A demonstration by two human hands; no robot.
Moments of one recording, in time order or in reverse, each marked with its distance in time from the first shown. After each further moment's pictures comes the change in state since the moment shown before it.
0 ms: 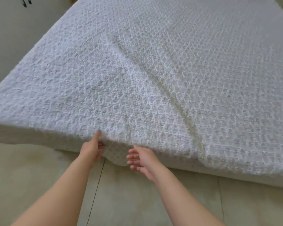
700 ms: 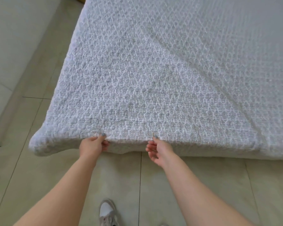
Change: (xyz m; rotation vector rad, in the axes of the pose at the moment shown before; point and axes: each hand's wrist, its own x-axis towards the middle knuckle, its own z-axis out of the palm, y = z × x) left_hand 0.129 0.068 -0.253 0.147 -0.023 0.113; right_hand 0.044 -0.031 0.258 0.380 0.327 0.158
